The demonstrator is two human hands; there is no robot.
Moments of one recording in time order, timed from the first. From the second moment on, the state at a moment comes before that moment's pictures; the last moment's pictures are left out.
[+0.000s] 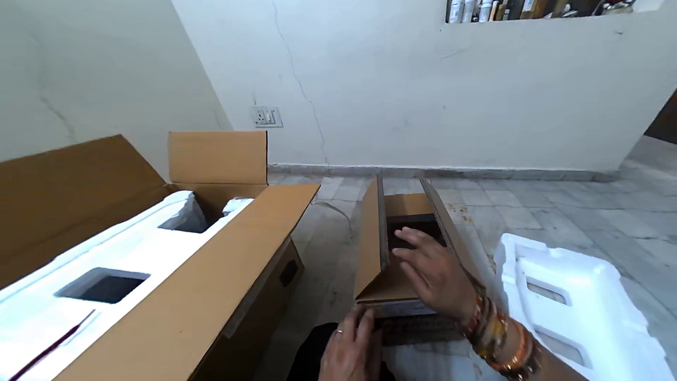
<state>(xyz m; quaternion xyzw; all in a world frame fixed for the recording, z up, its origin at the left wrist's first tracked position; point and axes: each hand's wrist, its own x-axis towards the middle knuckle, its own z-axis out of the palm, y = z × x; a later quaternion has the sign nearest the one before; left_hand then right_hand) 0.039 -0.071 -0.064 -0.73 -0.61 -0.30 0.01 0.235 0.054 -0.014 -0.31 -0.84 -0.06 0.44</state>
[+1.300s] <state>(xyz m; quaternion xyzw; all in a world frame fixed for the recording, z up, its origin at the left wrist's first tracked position) 0.056 -0.031 -0.075 -0.78 -0.60 -0.16 0.08 0.270 0.035 -0.105 -0.47 -0.84 -0.09 0.26</state>
